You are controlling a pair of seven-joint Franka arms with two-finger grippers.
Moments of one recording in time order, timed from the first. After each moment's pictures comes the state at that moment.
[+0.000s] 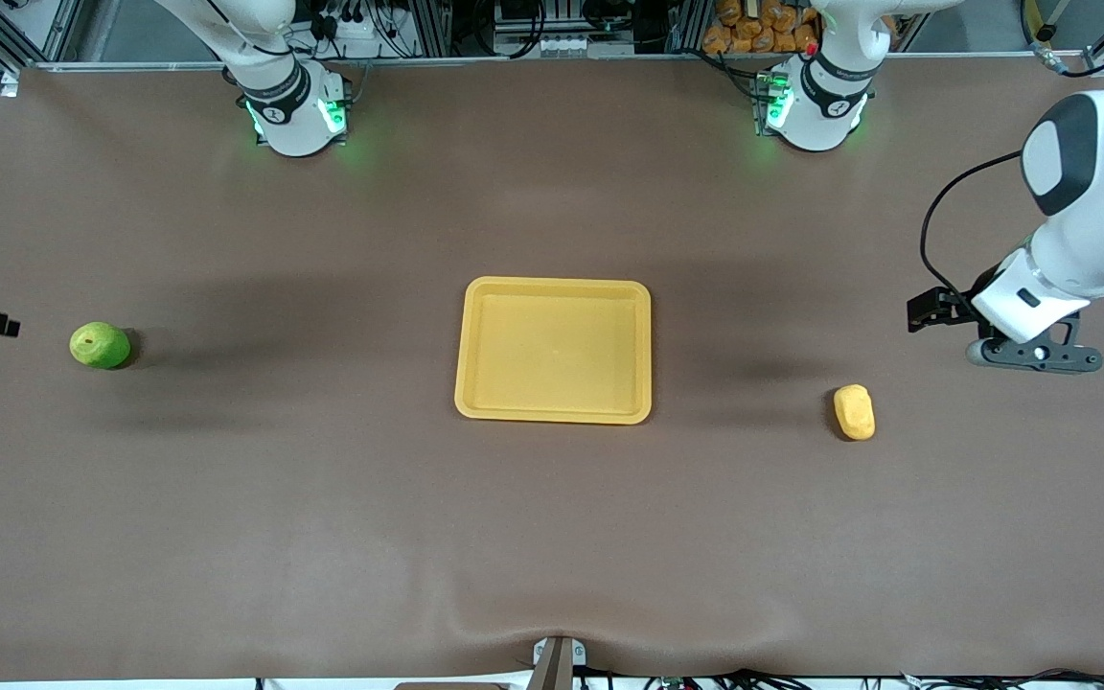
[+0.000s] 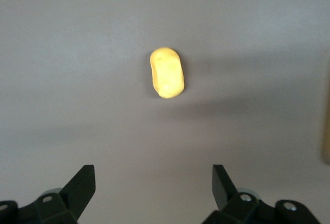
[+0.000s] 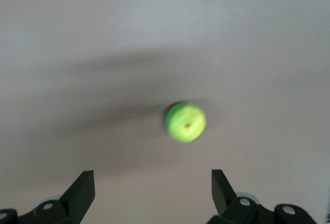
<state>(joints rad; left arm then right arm) 0.04 0.08 -0.07 -1.96 0.04 2.02 0.06 -0.36 0.32 0.03 -1.53 -0.14 1.70 -0.20</state>
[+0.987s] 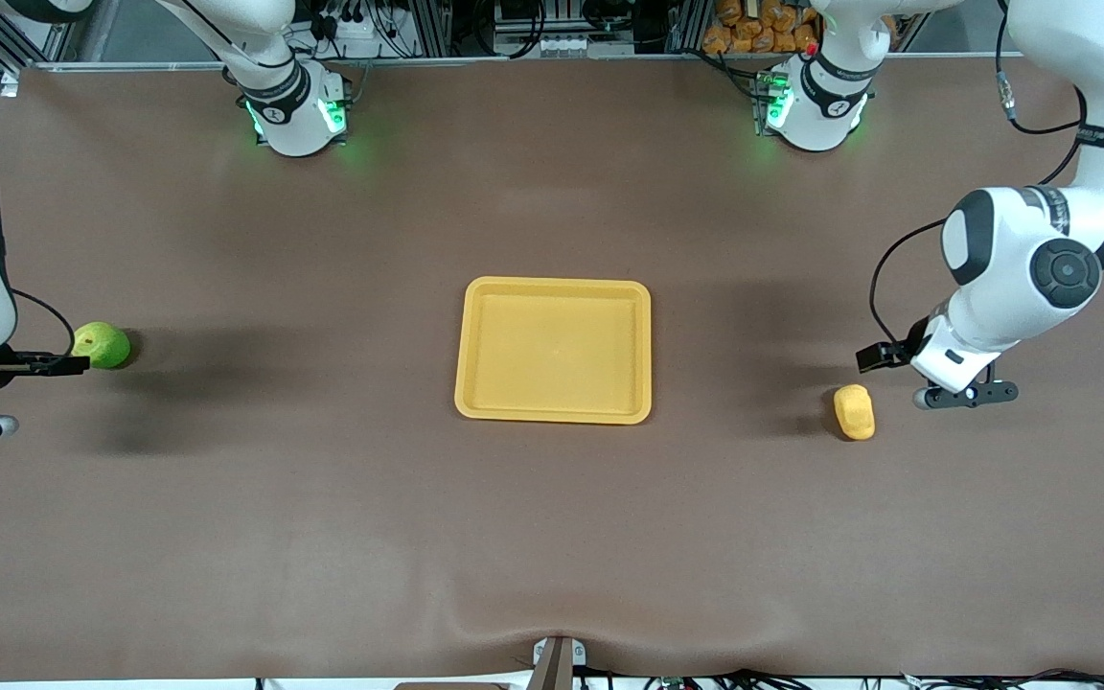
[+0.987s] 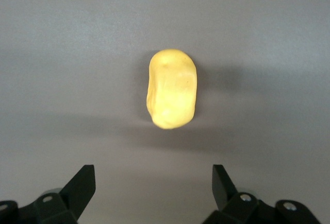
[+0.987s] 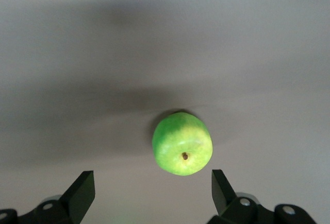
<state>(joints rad) 0.05 0.27 -0.07 -2.10 0.04 2.36 -0.16 -0.39 0.58 0.02 -1.53 -0.17 1.76 -0.20</state>
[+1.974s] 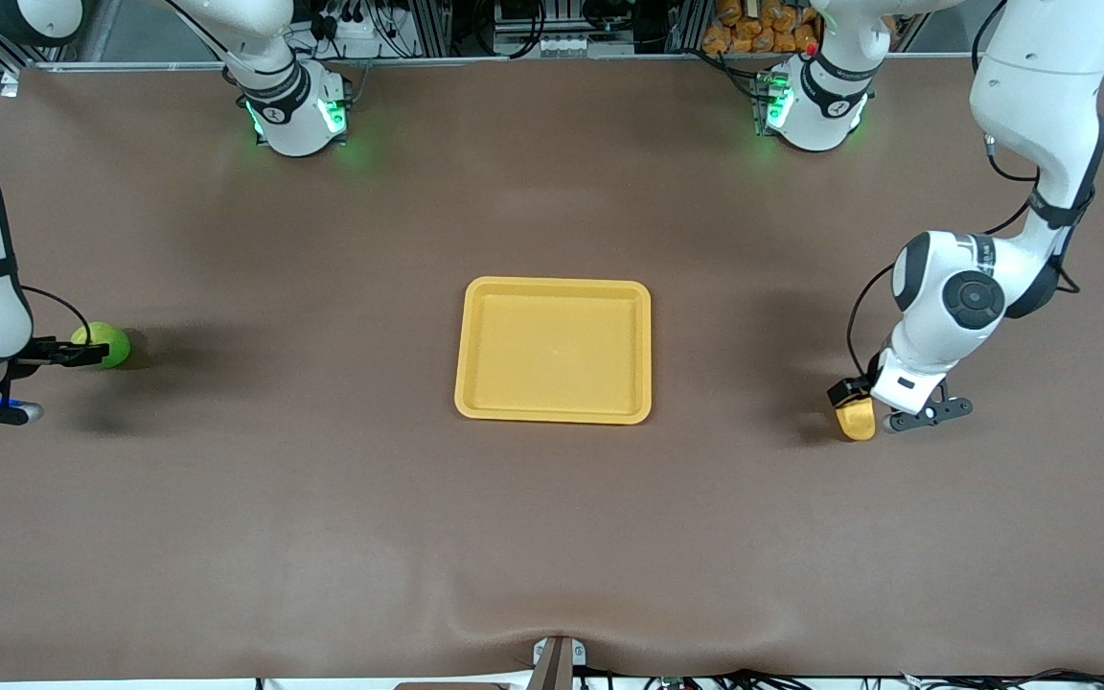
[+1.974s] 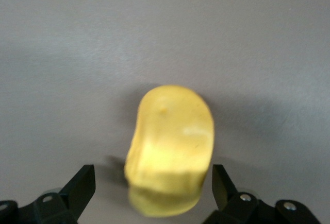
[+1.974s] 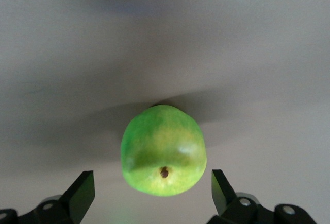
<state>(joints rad) 0.04 0.48 -0.07 -2.13 0.26 2.73 -0.50 -0.46 0.65 0.02 -1.60 -0.18 1.82 -0.20</state>
